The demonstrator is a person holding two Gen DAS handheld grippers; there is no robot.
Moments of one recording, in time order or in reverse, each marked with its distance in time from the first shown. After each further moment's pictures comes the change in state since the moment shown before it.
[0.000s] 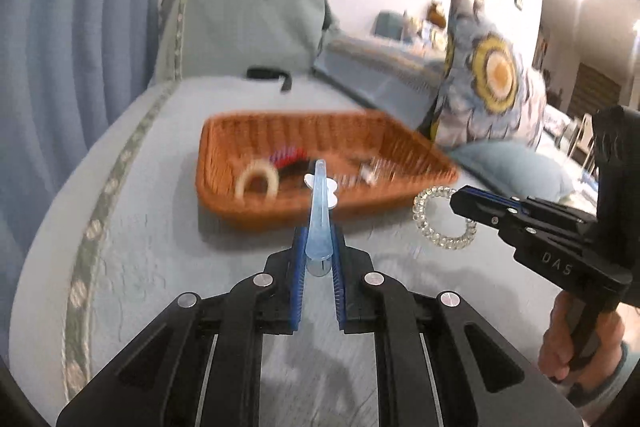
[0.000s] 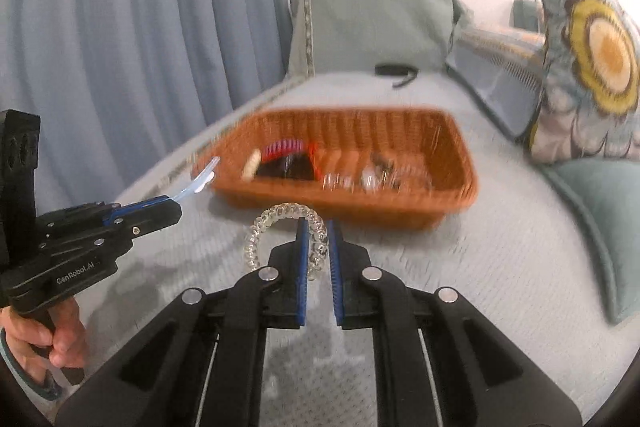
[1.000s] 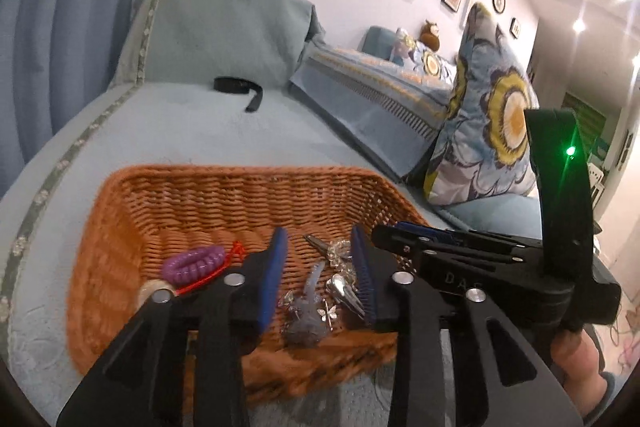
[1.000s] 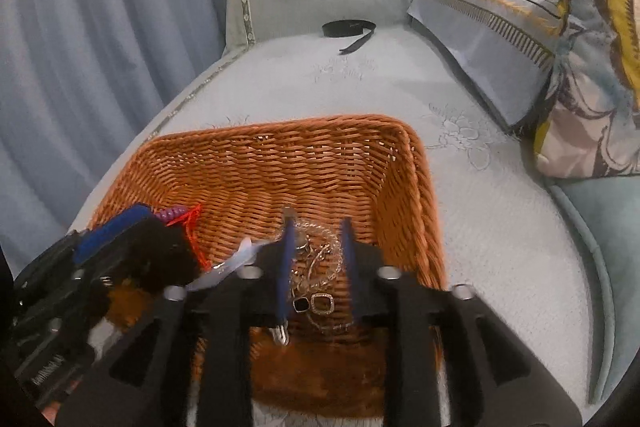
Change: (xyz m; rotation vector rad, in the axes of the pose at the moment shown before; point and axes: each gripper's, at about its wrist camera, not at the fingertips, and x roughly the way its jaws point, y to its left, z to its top) left arm 0.113 -0.015 0.064 -0.076 -0.042 -0.104; right arm 0.116 -0.076 0.063 0.129 0.191 -0.101
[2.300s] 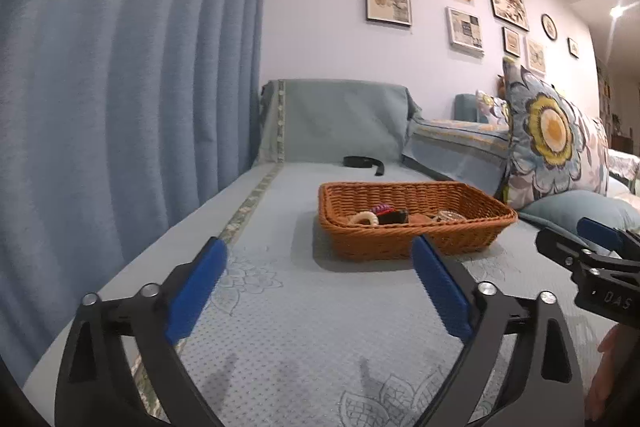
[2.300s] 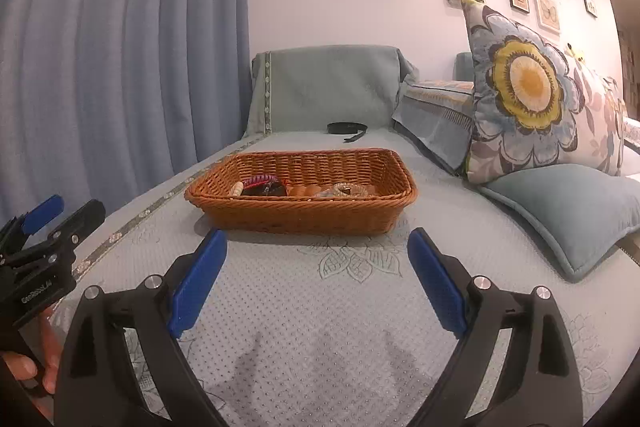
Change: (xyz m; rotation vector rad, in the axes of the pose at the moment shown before) left arm -0.209 -0.002 -0.123 0.089 -0.341 0.469; right arm -0.155 0.071 -0.172 -0.076 -0.437 -0.082
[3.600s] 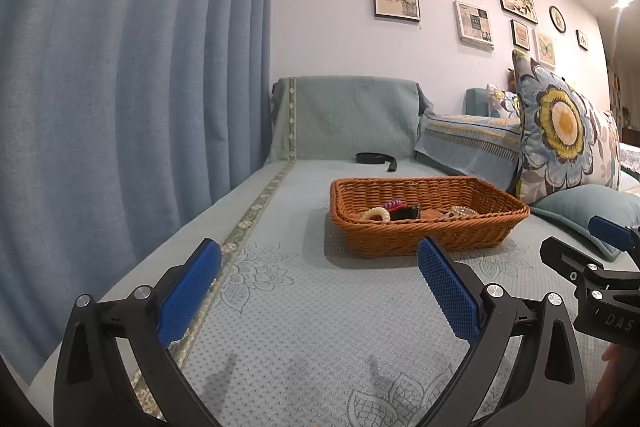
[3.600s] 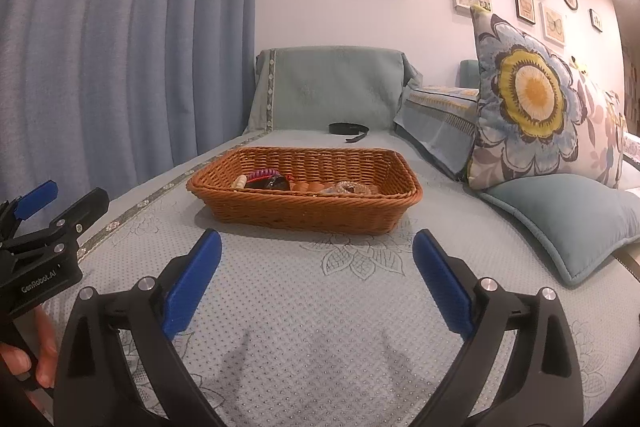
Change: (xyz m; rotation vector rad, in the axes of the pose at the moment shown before) left arm 0.005 -0.004 0.001 0.013 0.013 0.042; right arm 0.004 0.011 -0.006 -0.058 0.009 -0.012
